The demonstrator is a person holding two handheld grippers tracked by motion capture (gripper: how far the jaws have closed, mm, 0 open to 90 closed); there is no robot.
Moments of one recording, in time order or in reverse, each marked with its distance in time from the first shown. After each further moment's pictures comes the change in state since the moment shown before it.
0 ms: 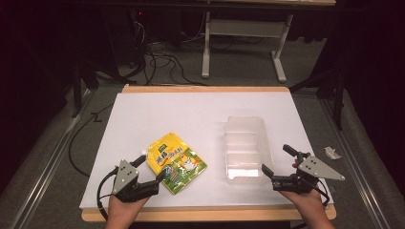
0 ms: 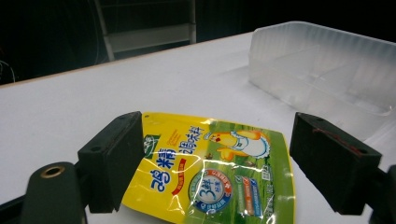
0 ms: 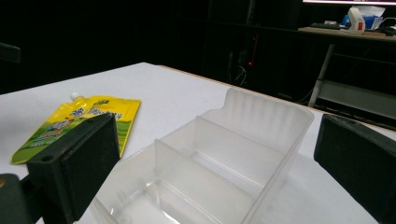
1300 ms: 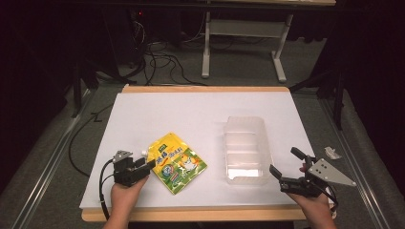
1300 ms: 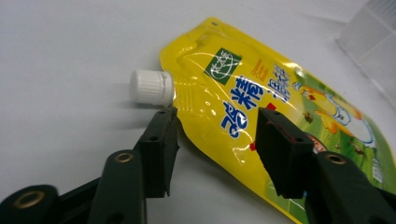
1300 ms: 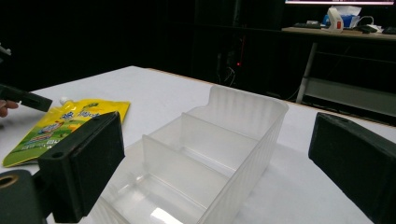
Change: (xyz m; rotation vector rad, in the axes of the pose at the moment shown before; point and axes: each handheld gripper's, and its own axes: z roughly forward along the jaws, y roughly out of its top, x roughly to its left) left arm 0.060 -0.039 0.052 0.279 0.095 -0.403; right arm -0.007 -0.004 -0.019 -0.013 -0.050 0.031
